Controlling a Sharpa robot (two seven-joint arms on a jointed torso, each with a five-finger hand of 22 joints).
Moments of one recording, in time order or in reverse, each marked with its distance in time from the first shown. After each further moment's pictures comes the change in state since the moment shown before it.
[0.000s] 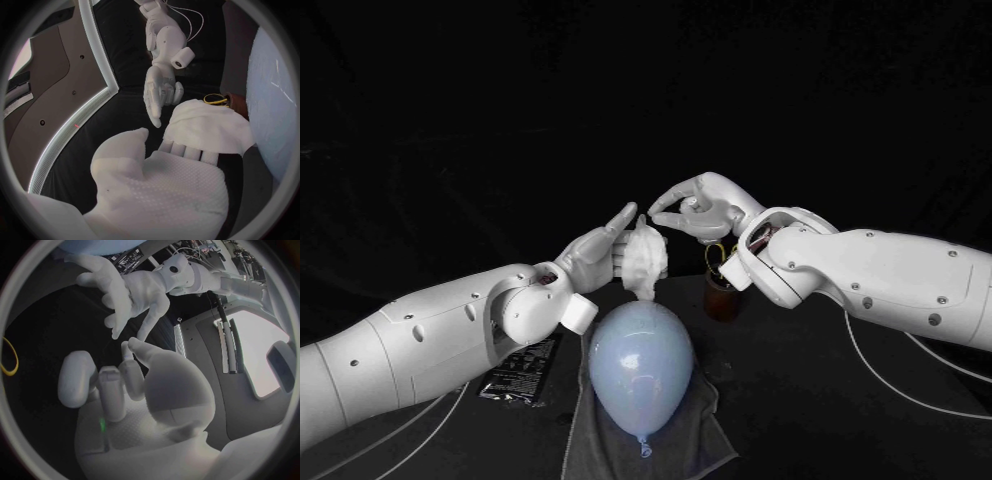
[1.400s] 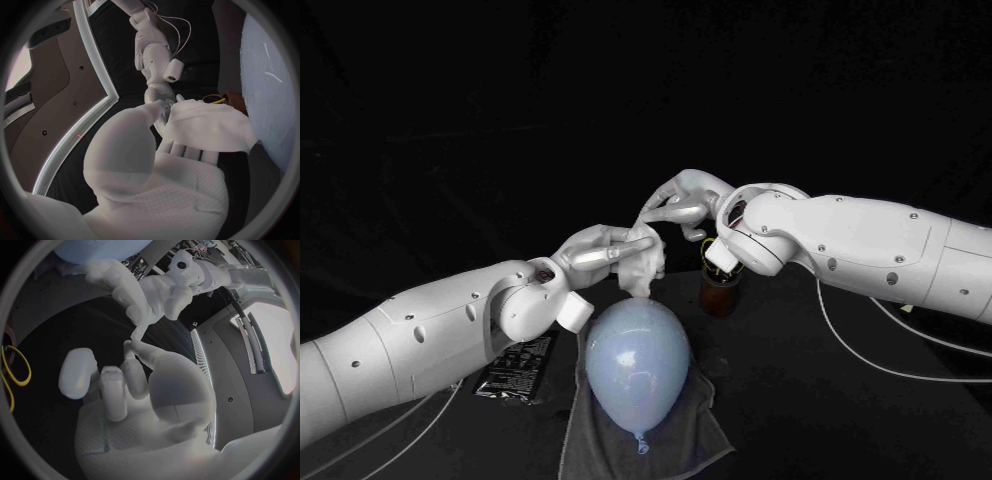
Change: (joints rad) left arm 0.000 0.018 0.000 -0.035 -0.108 0.029 0.036; left_hand 0.647 -0.370 0.406 -0.139 0.000 0.096 0.009 0.095 0.023 0.022 -0.021 0.000 0.000 -0.029 -0.012 0.062 0.003 0.015 0.071 0.000 0.039 0.004; right arm 0.057 0.107 0.002 -0.136 0.071 0.194 -0.246; right_hand -0.122 0.007 0.071 -0.008 -0.004 -0.030 -0.017 0.095 0.061 -0.011 -0.016 -0.046 -0.001 -0.003 -0.028 0.000 0.000 -0.016 -0.030 -0.028 -0.089 0.000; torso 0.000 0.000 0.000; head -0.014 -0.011
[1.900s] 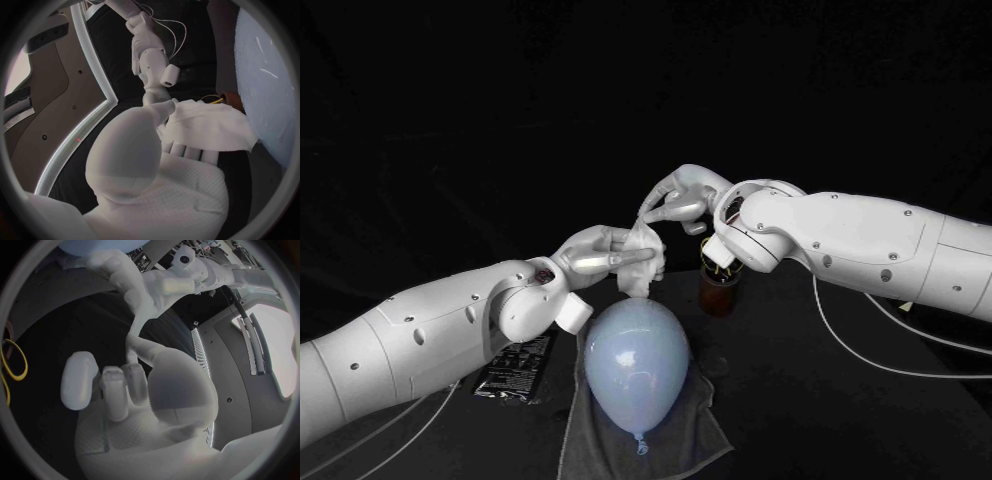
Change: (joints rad) left arm 0.000 0.001 0.000 0.001 -0.044 0.000 0.003; left_hand 0.114 -0.001 0.104 -0.102 0.000 -0.008 -0.008 0.007 -0.001 -0.015 0.015 0.000 -0.001 -0.019 0.006 0.009 0.000 0.000 0.000 0.000 0.011 0.000; right arm 0.003 0.012 0.002 -0.016 -0.014 -0.023 -0.003; right_hand 0.070 0.020 0.086 -0.055 -0.001 0.113 -0.049 0.065 -0.011 0.049 -0.045 0.123 0.001 0.001 -0.030 -0.001 0.001 0.000 0.039 -0.022 0.101 -0.001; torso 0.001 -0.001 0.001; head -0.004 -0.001
